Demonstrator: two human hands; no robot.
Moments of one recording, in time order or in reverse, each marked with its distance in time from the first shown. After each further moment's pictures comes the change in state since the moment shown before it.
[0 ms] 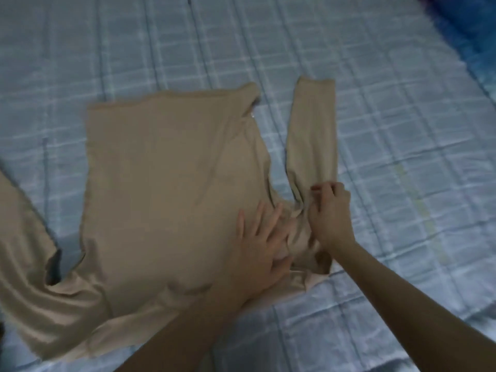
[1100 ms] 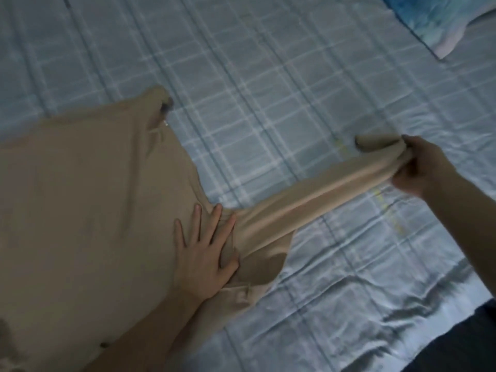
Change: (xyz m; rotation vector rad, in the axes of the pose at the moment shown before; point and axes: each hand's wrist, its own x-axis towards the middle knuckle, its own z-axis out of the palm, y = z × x) left_hand 0.045 -0.004 0.032 0.143 -0.045 -0.053; right_hand 0.086 0.203 -0.162 1.540 0.143 0.909
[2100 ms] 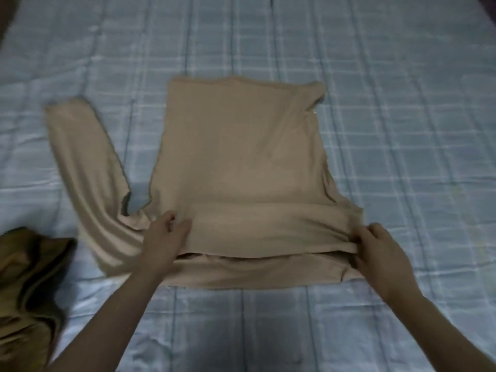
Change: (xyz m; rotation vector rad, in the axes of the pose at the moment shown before) left_hand -0.212 -0.139 -0.060 -1.147 0.342 -1.076; right_hand -0.170 0.225 0.069 -2.003 -0.464 -0.936
